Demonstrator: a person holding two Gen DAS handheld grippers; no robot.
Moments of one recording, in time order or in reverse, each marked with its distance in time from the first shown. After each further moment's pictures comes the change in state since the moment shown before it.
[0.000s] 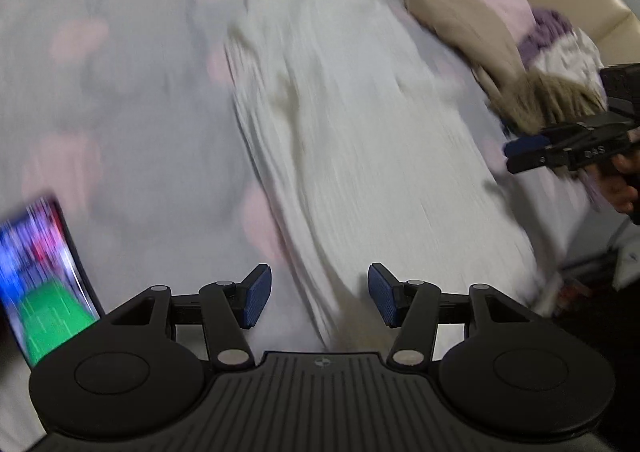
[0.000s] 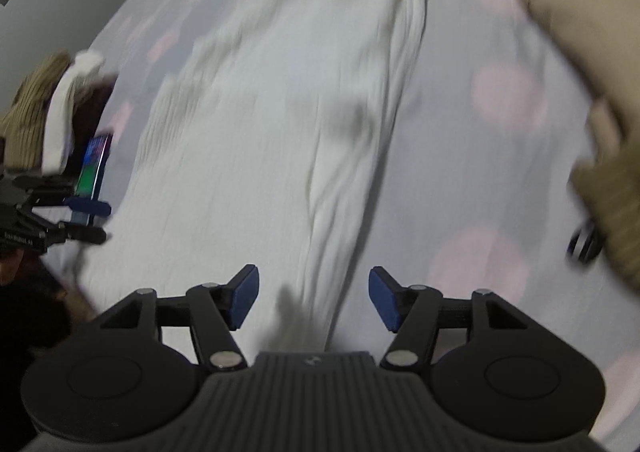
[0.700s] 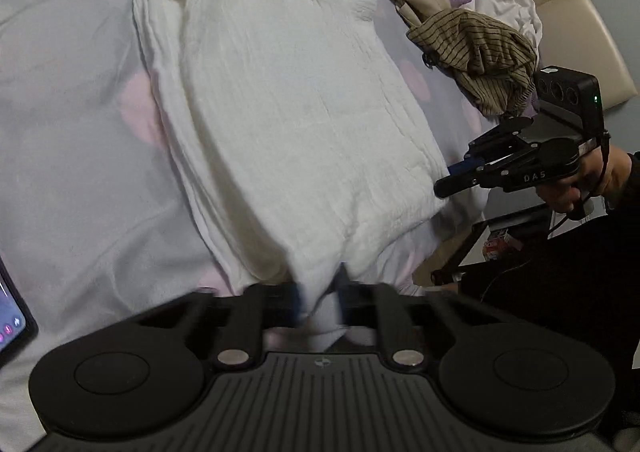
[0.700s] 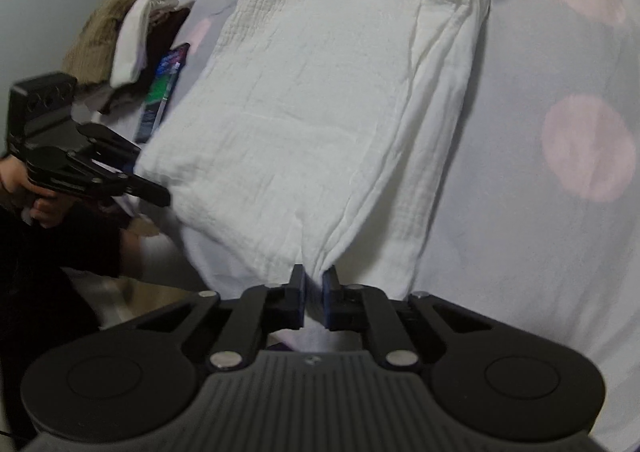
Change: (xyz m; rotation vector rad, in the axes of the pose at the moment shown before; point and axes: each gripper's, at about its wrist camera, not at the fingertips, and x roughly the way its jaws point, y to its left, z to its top) left arm 0.018 -0.027 -0.035 0.029 0.096 -0.219; right arm 0.014 0.022 -0.064 -0.074 0.073 0.222
